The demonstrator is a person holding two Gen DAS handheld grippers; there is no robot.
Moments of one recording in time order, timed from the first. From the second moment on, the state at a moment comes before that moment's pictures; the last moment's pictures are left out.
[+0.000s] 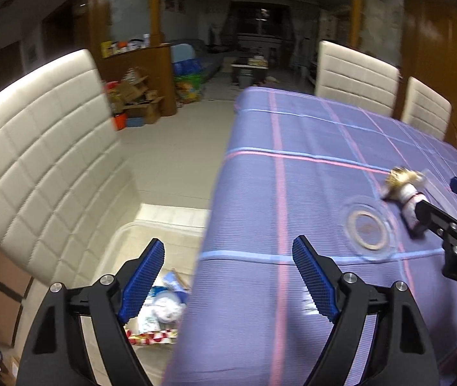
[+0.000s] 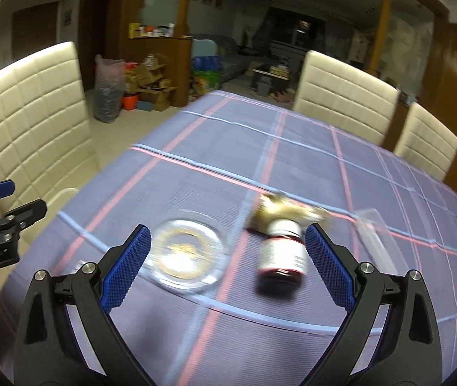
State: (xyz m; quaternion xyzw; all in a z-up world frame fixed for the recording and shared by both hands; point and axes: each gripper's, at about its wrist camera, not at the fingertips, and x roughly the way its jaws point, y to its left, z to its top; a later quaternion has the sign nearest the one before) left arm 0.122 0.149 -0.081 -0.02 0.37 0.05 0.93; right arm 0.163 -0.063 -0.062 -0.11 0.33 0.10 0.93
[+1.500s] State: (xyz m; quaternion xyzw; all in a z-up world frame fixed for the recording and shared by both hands) left arm 0.168 -0.001 -0.108 0.11 0.40 -0.04 0.91; right arm 0.194 -0.157 -0.114 -0.02 0.42 0.11 0.90
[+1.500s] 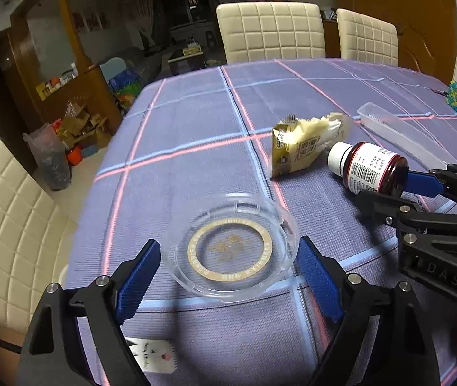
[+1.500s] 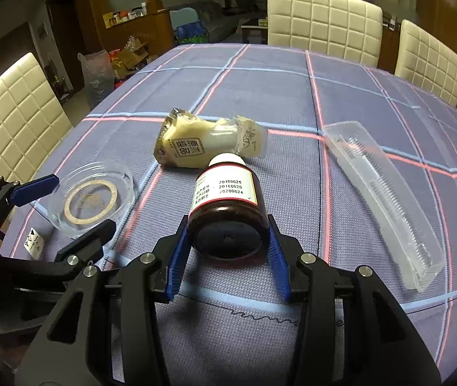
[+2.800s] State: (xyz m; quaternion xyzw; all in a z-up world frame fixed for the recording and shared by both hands) left arm 0.119 0.135 -0.079 0.03 0.35 0.07 0.93; right arm 0.155 -0.035 -0.066 -0.10 0.37 0.21 0.90
